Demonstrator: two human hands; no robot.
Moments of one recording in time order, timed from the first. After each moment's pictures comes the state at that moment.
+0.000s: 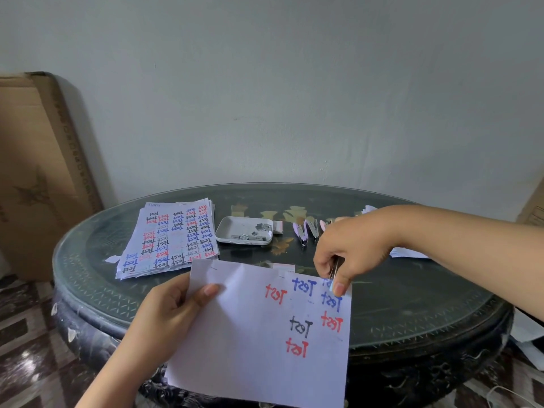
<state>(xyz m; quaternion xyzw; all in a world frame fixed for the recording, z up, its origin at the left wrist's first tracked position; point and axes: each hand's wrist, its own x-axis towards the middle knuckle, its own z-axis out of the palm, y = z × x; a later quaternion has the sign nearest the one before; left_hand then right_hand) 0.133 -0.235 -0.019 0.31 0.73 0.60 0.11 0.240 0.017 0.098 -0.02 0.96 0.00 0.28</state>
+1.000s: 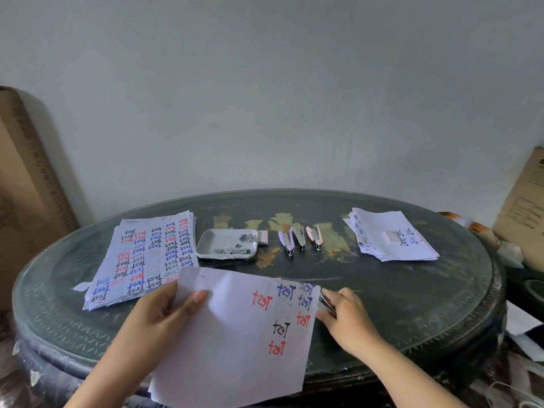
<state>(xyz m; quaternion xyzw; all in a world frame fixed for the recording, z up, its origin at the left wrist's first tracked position) 0.112 -0.206 -0.009 0.30 0.79 0.53 0.12 0.256 0.076 -0.131 0.34 0.90 -0.21 -0.15</state>
